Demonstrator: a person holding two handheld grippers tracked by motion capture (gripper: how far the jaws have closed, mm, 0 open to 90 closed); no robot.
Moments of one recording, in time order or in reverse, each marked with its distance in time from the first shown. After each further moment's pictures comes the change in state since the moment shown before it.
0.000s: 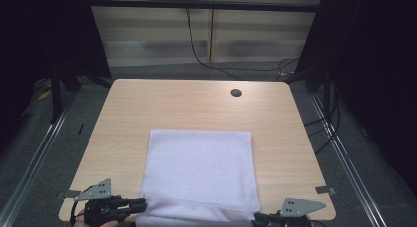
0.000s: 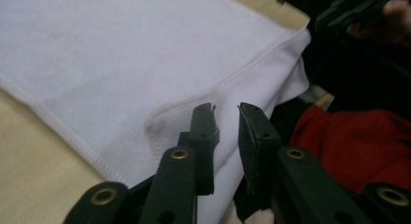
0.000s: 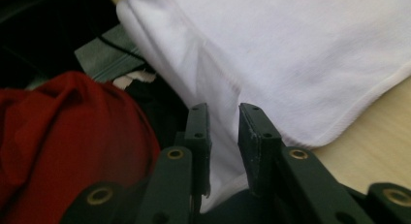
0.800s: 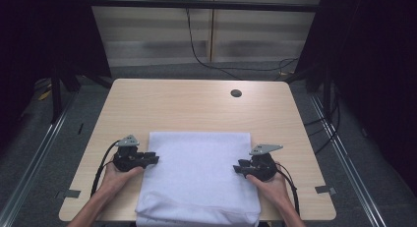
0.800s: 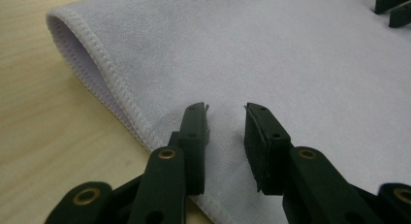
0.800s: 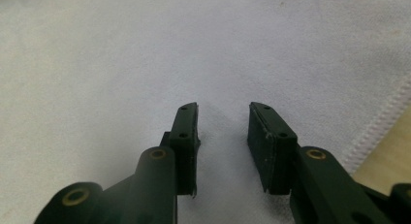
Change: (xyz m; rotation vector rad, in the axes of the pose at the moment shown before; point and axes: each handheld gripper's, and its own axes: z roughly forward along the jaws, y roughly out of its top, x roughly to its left) left arm 0.113 0.040 0.072 0.118 0.234 -0.035; right arm -0.108 0.067 0.106 0.067 -0.156 0.032
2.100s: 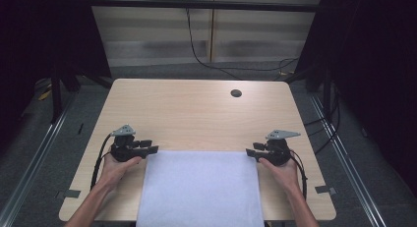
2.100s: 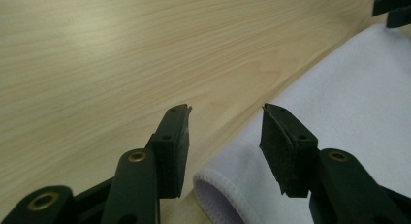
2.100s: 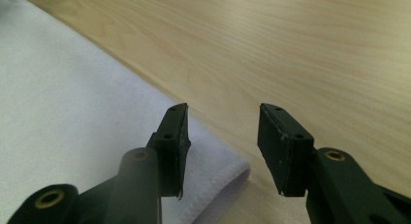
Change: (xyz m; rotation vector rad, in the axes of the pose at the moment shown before) left arm 0.020 0.028 0.001 -0.074 0.045 -0.057; right arm -0.054 0.016 -0.018 -0.099 -0.084 0.064
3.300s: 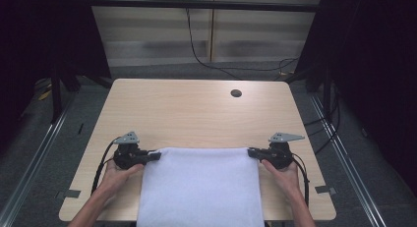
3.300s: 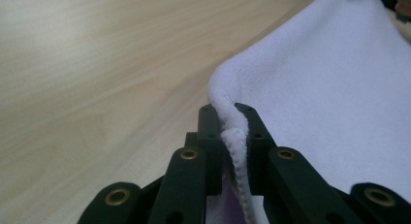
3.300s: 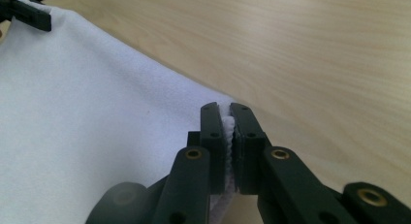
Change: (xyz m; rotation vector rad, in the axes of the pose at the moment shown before) left arm -0.020 -0.005 -0.009 -0.005 -0.106 0.056; right arm 0.011 0.000 -0.015 -0.049 0.074 0.021
